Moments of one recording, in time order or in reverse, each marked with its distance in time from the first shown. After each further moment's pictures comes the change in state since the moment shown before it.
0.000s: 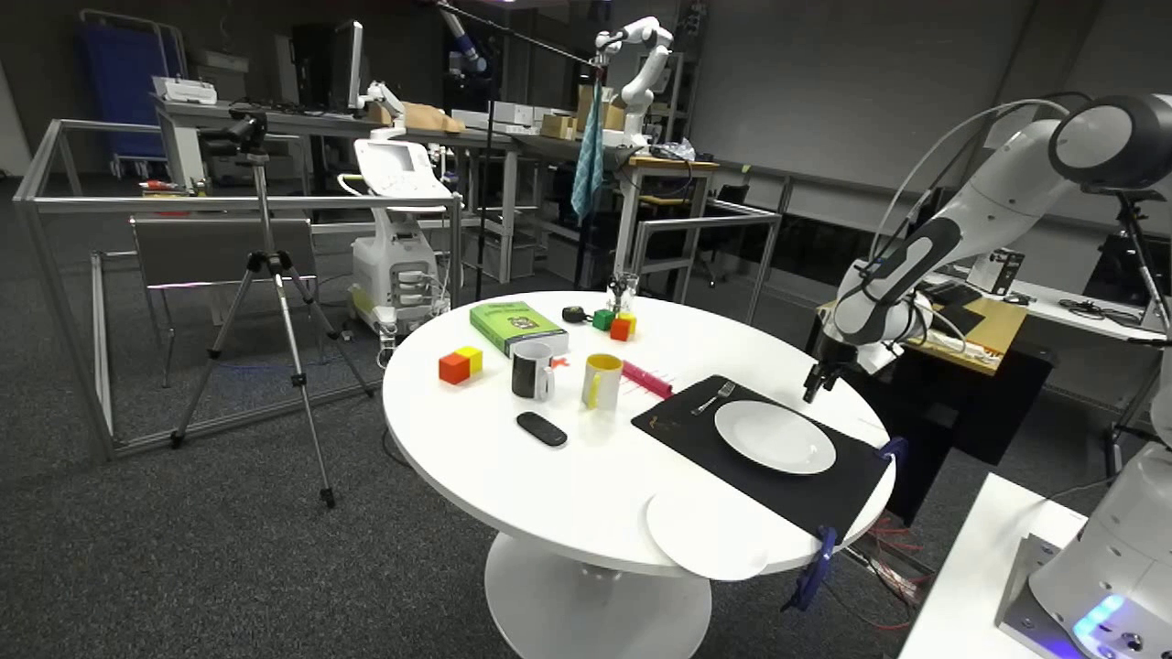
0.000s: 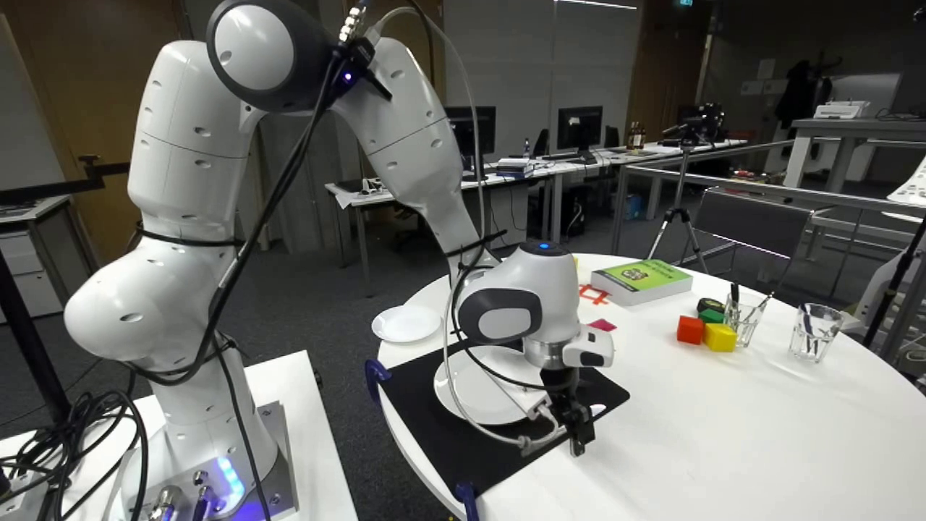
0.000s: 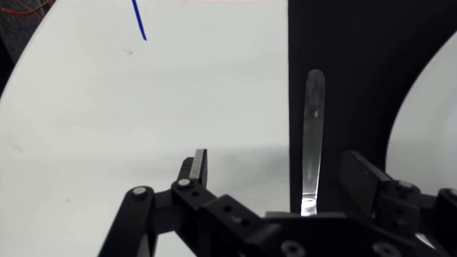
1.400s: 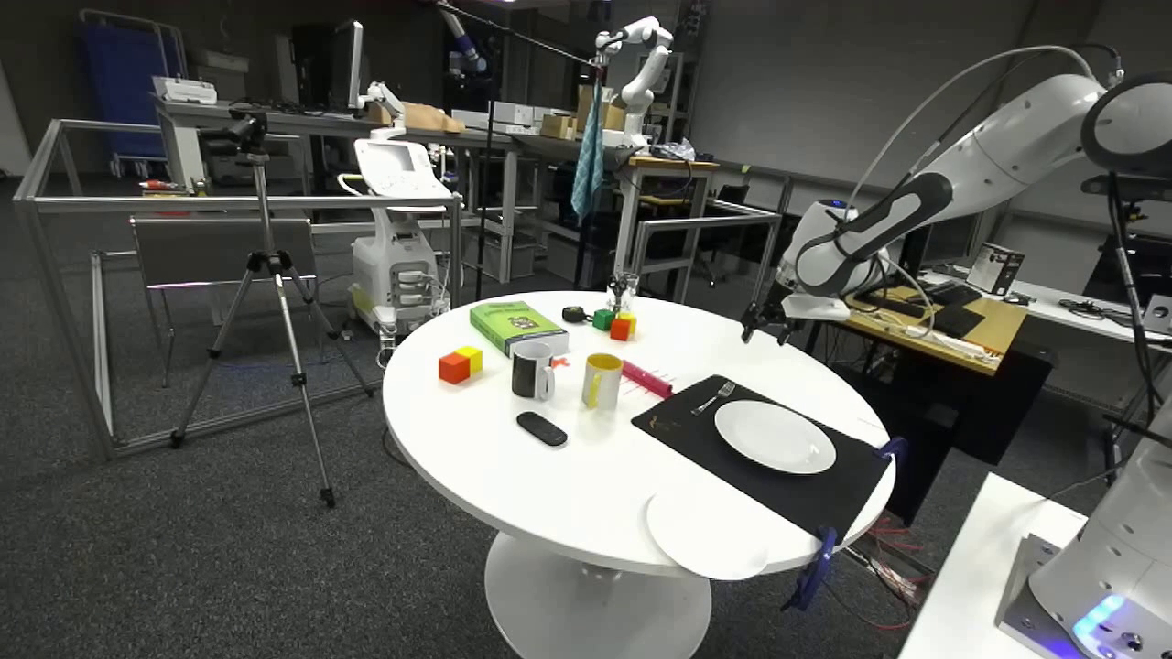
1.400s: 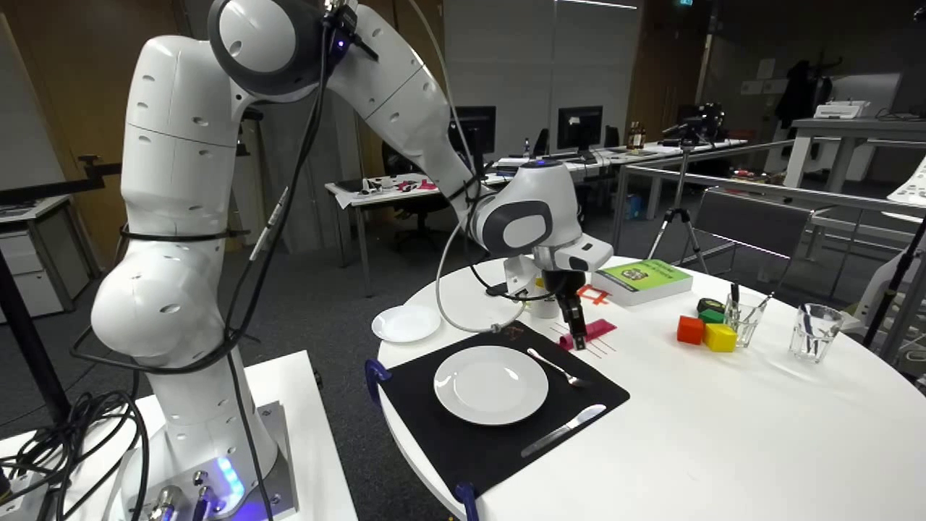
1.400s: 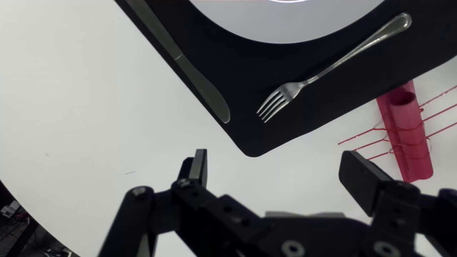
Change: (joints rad) arm 0.271 -0.089 -0.053 0.175 0.006 -0.135 0.712
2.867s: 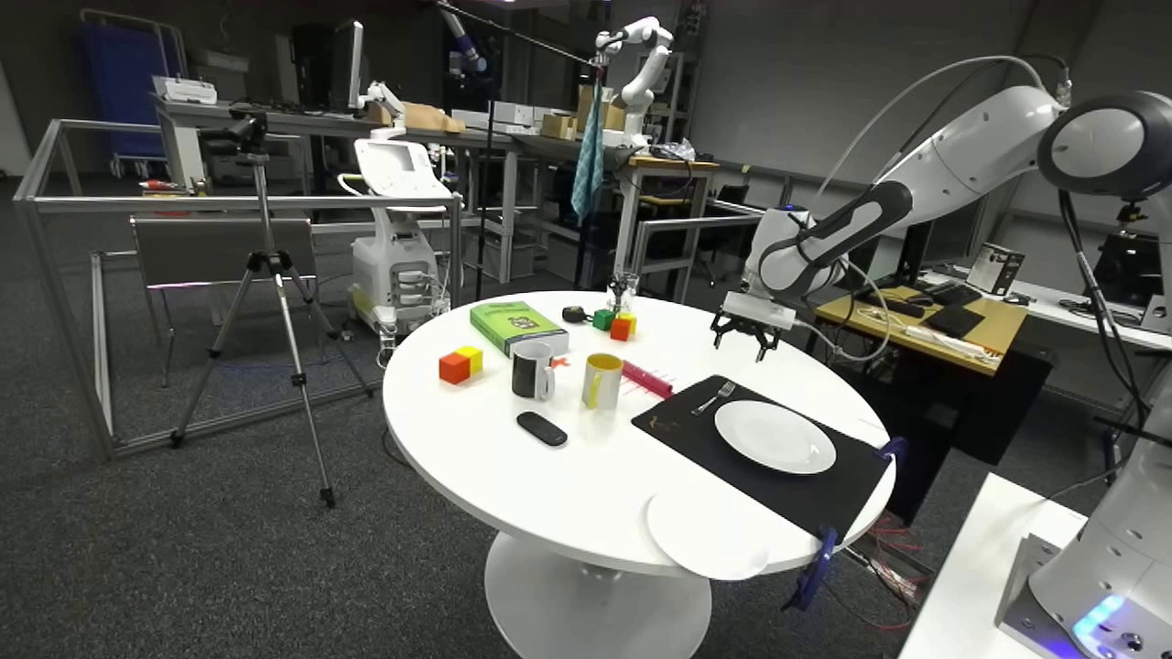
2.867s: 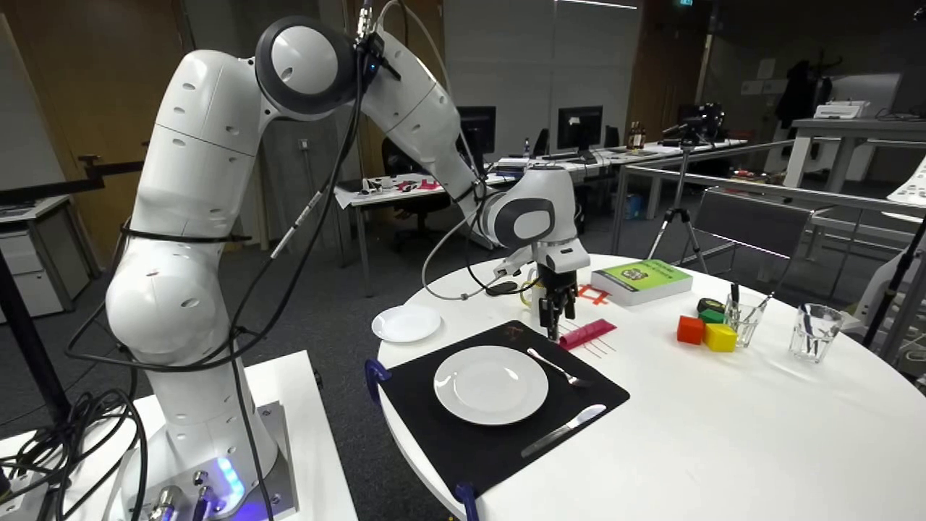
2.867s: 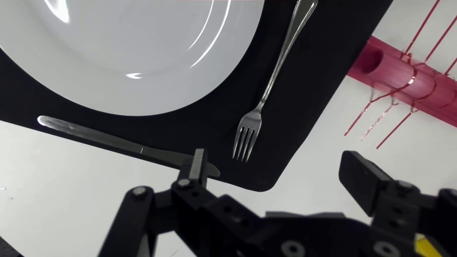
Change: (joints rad) arm 0.146 0.124 -0.052 0.161 0.021 -0.158 0.663
